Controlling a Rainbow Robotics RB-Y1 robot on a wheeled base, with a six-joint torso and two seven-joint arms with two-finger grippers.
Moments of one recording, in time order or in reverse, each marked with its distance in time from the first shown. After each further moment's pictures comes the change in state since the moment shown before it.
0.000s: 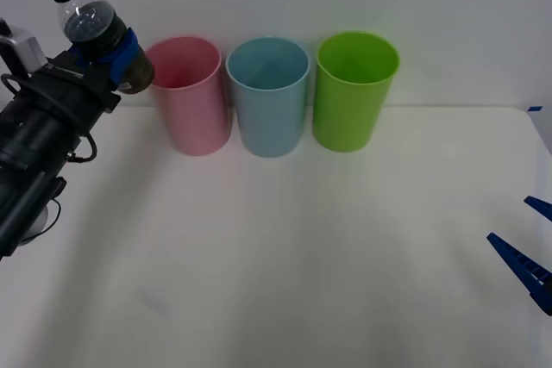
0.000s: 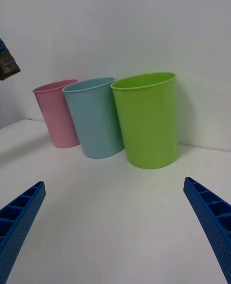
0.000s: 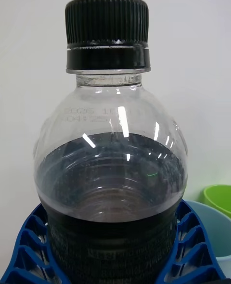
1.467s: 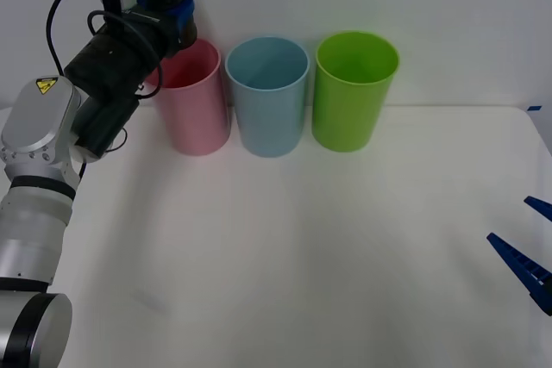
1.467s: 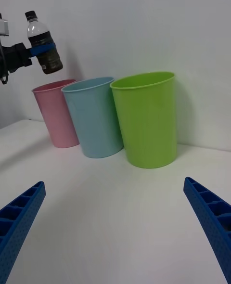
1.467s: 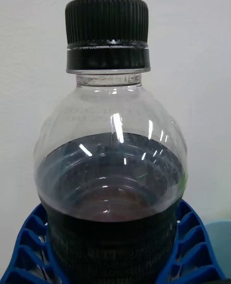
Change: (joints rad) right arm 0.000 0.000 0.000 0.000 0.000 0.000 0.000; left arm -0.466 -0.163 0.027 0.502 -0.337 -0.003 -0.002
